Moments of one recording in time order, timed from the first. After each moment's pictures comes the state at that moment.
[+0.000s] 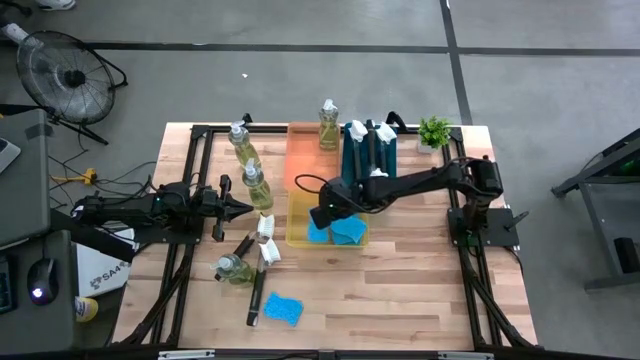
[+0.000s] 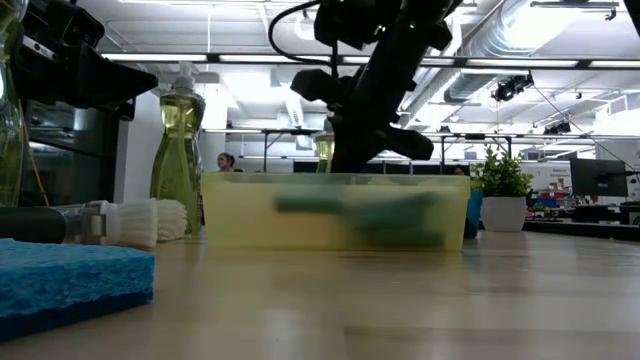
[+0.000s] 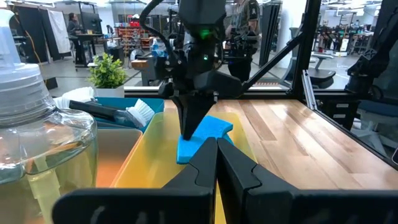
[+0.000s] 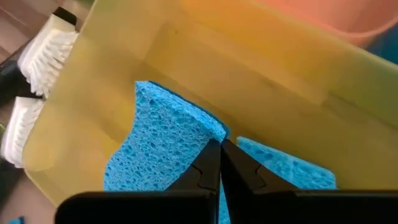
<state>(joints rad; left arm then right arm) 0.00 0.01 0.01 0.00 0.01 -0.01 -0.02 1.87 1.32 -0.50 0.12 1.03</state>
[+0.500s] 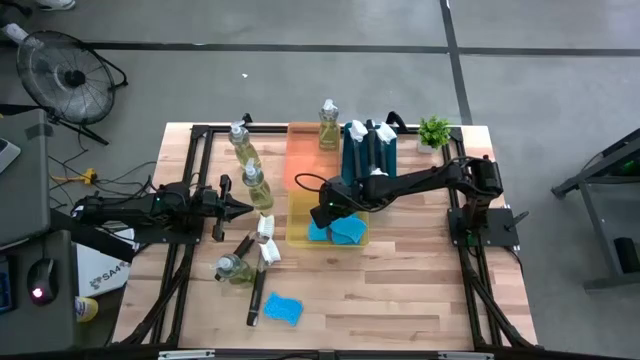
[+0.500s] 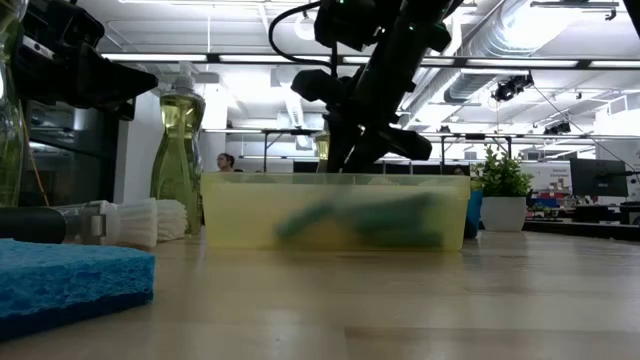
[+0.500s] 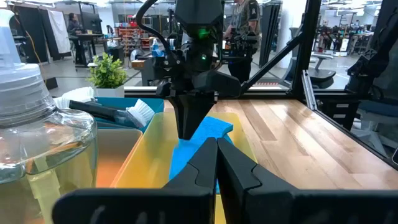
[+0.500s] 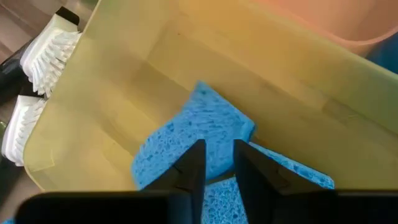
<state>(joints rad) 0.00 0.01 0.01 0.00 0.01 -0.01 -0.02 1.87 1.32 -0.50 0.11 1.00</state>
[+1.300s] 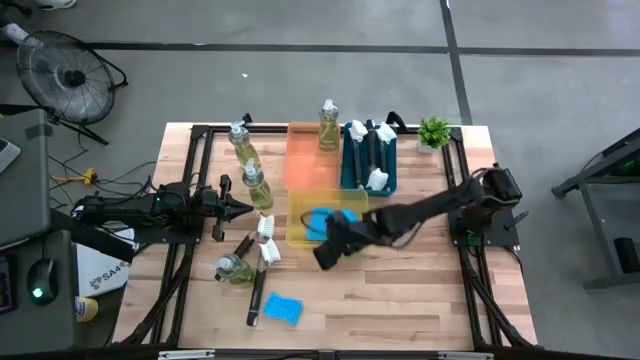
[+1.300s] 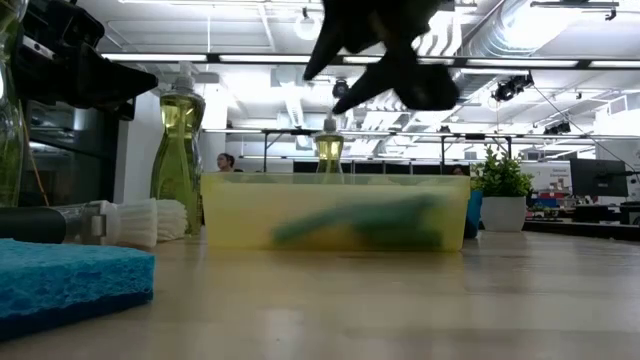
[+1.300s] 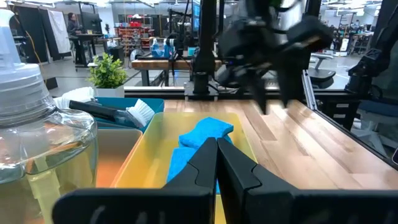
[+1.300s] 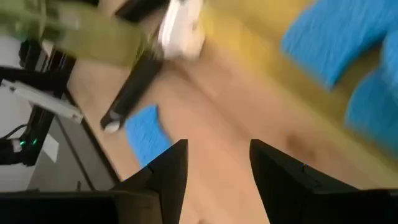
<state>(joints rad) 0.00 0.01 0.01 0.00 0.01 0.00 0.26 1.77 1.32 -0.39 0.06 1.21</state>
